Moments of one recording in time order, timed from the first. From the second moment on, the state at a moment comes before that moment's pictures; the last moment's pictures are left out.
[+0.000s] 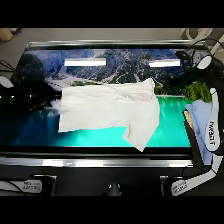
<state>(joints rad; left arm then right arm) 0.27 -1.54 1.32 1.23 -1.37 -1.46 -0.18 -1.75 1.77 -1.23 1.35 1.08</state>
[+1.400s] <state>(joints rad) 0.25 -1.51 0.91 0.99 -1.19 -1.29 -0.24 -1.71 1.55 -1.23 1.64 0.92</state>
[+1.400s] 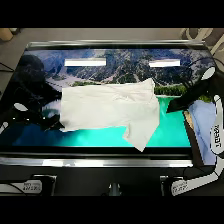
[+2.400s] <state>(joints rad) 0.25 -1.45 0.92 0.95 -1.20 -1.23 -0.20 -1.66 1.17 -1.01 1.25 0.96</state>
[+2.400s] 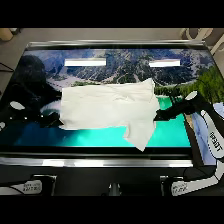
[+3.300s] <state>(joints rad) 0.31 -0.77 1.89 0.93 -0.92 -1.39 -0.19 -0.84 2.05 -1.41 1.09 0.94</state>
